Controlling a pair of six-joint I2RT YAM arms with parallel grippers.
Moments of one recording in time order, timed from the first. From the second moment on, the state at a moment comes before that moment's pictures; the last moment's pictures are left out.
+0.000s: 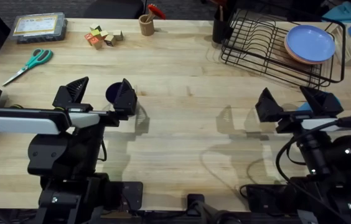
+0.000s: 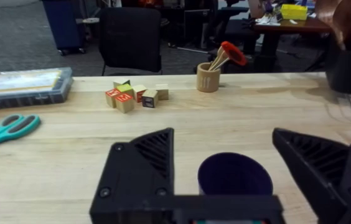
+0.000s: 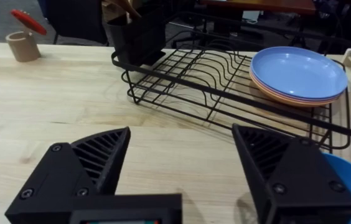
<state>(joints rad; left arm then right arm) -0.01 0.00 0.01 -0.02 0.01 -0.01 0.00 0.00 0.01 -0.10 -0.03 0.00</state>
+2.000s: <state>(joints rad) -0.01 0.93 1.09 -0.79 0.00 -0.02 0.00 0.64 0.93 -0.85 -0.04 0.03</state>
